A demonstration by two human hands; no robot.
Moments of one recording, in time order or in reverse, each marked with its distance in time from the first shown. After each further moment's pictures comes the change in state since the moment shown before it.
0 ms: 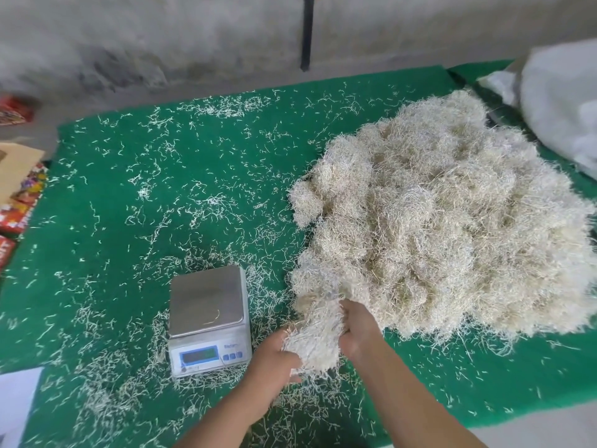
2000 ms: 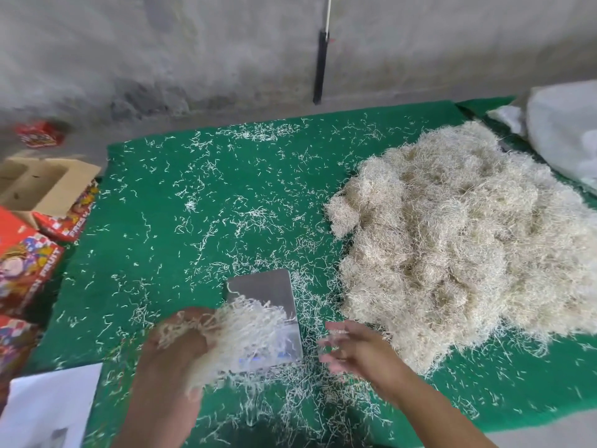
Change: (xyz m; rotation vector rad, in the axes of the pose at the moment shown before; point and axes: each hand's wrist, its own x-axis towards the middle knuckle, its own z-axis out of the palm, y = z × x) left_hand -0.166 0.010 -0.214 -0.766 0.457 0.502; right_hand -0.115 0.090 0.051 -0.599 -0.489 -0.312
